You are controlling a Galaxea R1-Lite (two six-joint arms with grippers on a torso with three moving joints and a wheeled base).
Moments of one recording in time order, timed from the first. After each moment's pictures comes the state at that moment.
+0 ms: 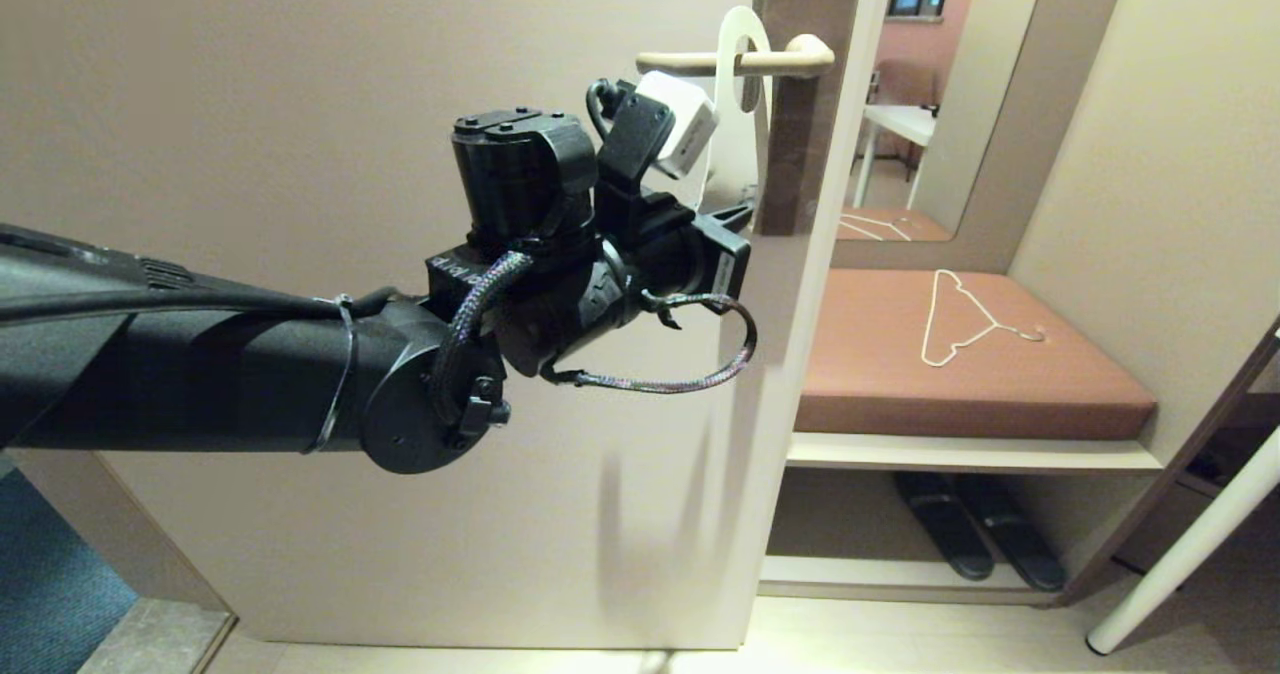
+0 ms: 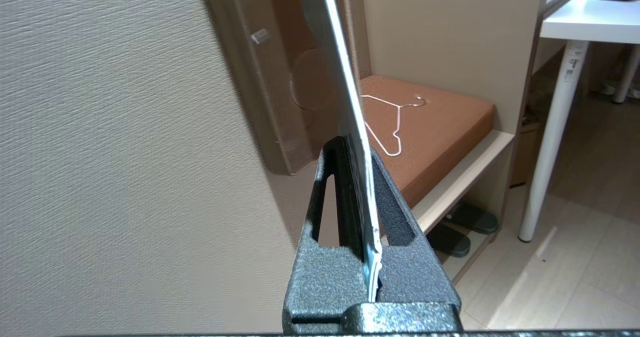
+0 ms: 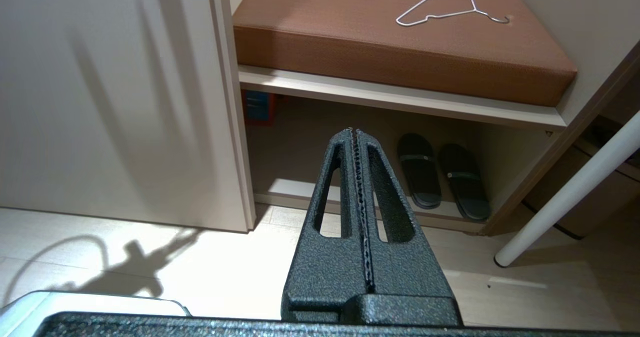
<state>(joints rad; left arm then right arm) -0.77 1.94 -1.32 -0.72 -0.07 0.19 0.01 0.00 -0.06 0.17 0.00 -0.04</state>
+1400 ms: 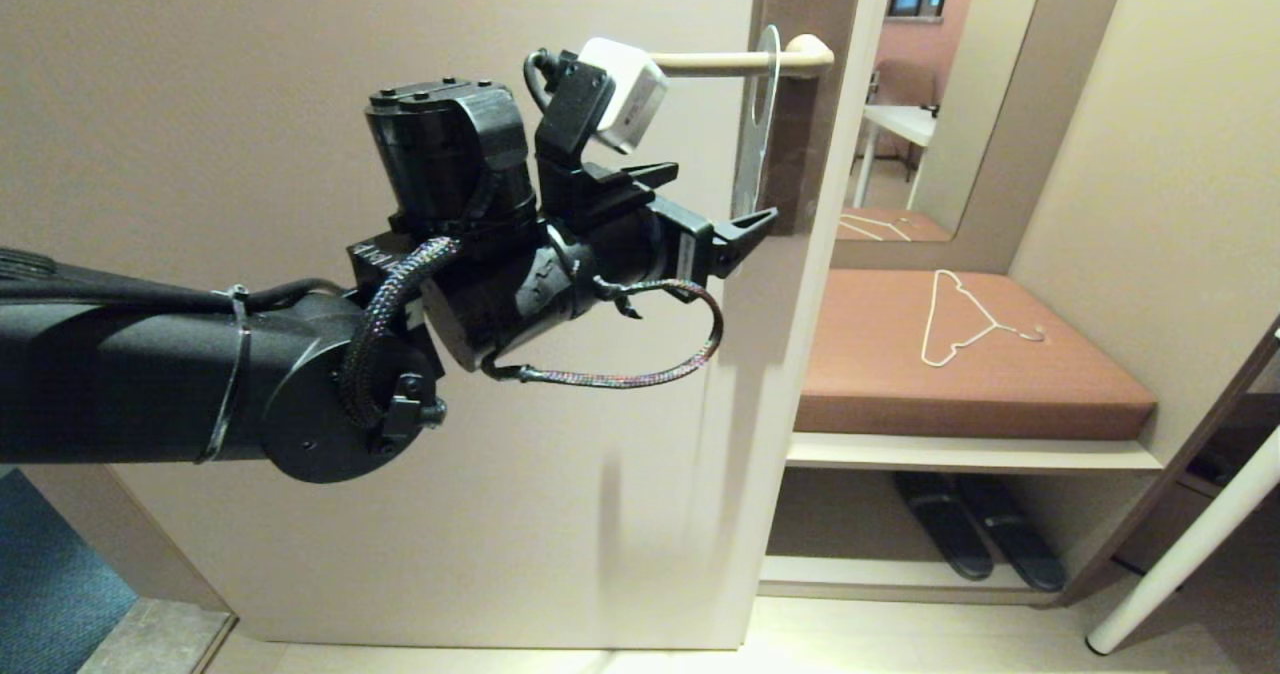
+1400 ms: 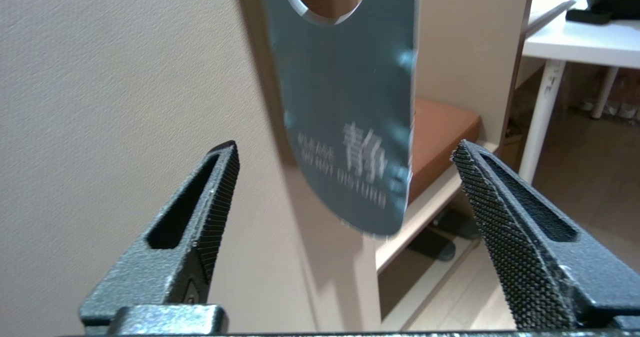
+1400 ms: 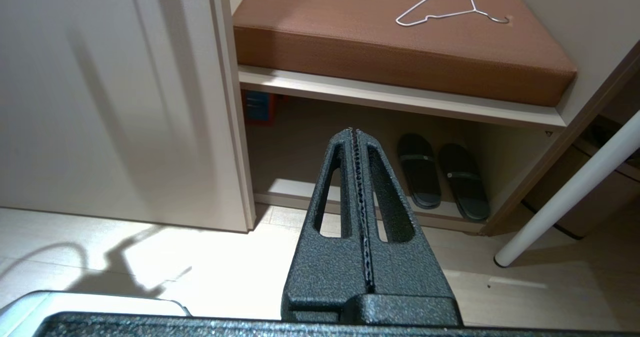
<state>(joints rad) -0.73 1.84 -1.23 -0.73 -0.12 0.14 0.01 0.00 -0.06 0.17 0.00 -0.04</state>
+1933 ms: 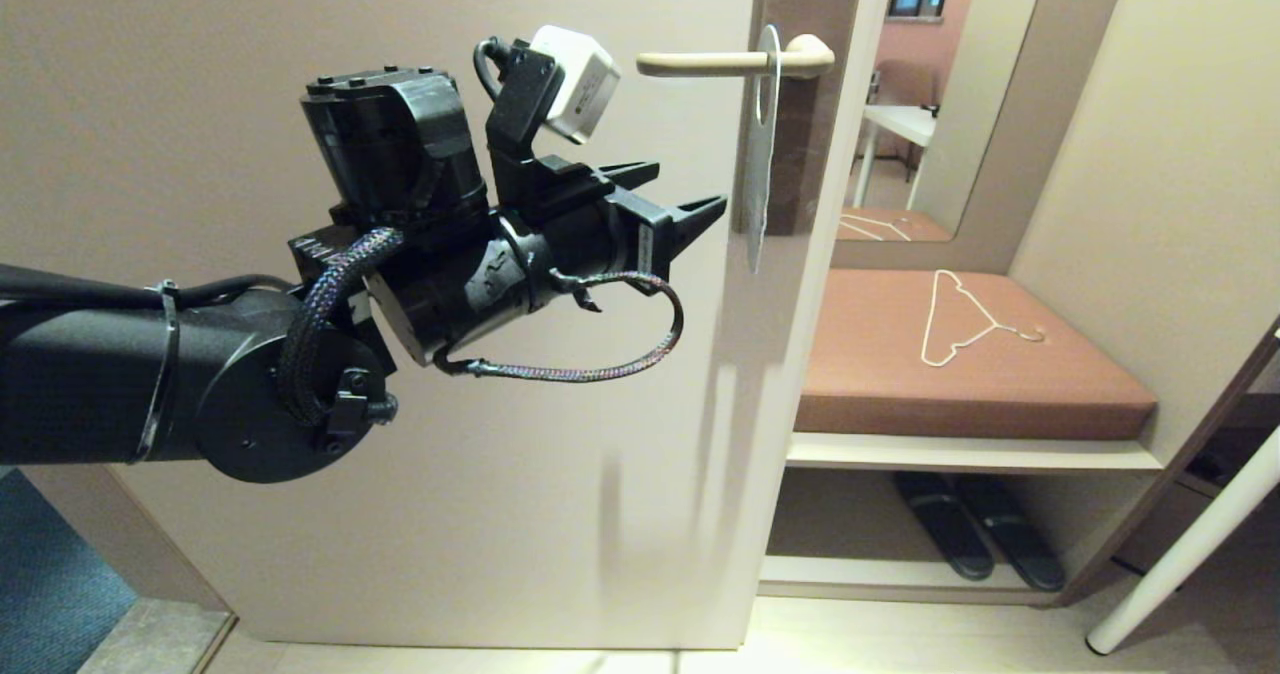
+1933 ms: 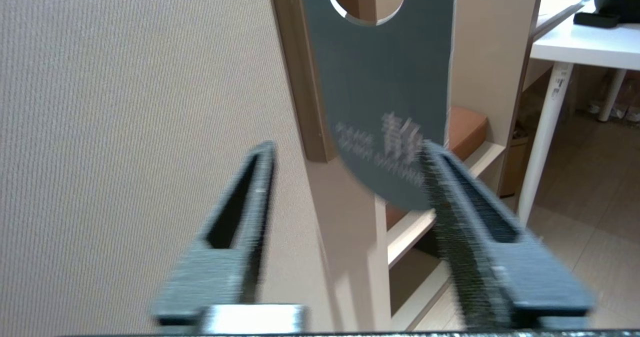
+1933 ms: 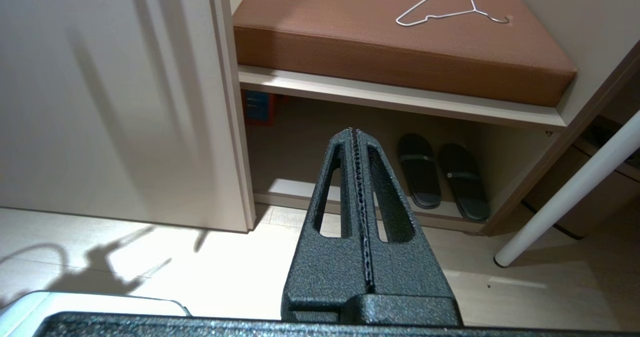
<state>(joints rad) -0.69 1.79 -1.19 -0.73 -0.14 0.14 0.01 0.00 -0.06 0.17 0.00 -0.04</state>
